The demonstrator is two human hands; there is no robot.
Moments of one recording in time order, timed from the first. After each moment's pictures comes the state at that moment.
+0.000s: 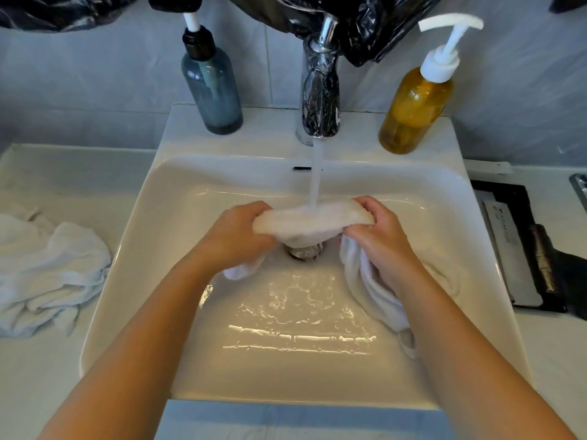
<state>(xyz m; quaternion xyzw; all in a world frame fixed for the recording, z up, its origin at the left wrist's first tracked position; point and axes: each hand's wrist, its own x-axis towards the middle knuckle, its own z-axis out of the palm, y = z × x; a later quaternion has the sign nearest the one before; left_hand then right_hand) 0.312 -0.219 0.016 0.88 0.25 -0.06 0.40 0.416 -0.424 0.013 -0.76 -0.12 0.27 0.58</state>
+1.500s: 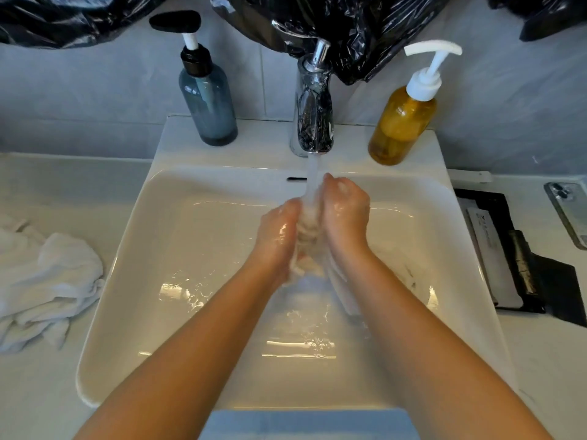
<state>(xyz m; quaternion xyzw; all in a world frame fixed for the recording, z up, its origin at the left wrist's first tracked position) 0.356 -0.284 0.022 0.52 0.38 0.07 0.76 0.417 -0.348 0.031 -0.78 0.04 0.11 0.62</state>
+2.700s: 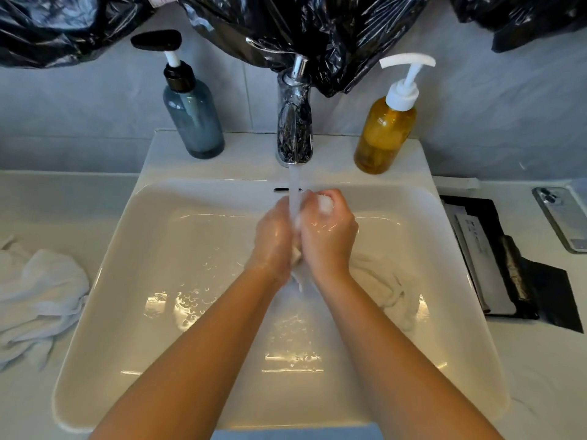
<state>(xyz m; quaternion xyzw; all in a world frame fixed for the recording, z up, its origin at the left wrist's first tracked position) 0.375 -0.295 0.012 0.57 0.34 0.09 0.74 0.402 -0.354 0.017 -0.80 -0.03 -0.01 0.59</state>
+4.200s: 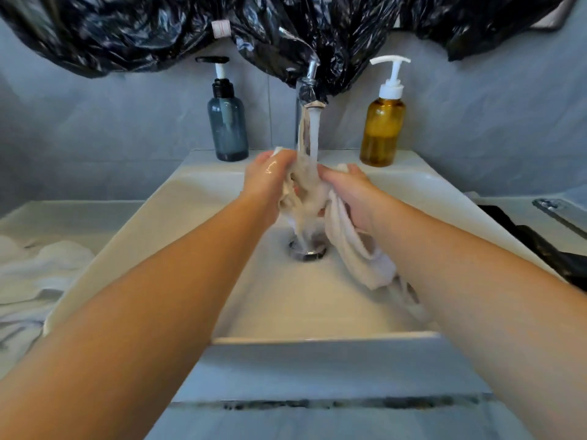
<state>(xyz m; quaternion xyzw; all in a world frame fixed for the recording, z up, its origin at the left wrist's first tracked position) 0.345 -0.263 0.021 0.62 0.21 0.24 0.71 0.416 -0.372 0.010 -0.67 -0.07 0.23 0.70</state>
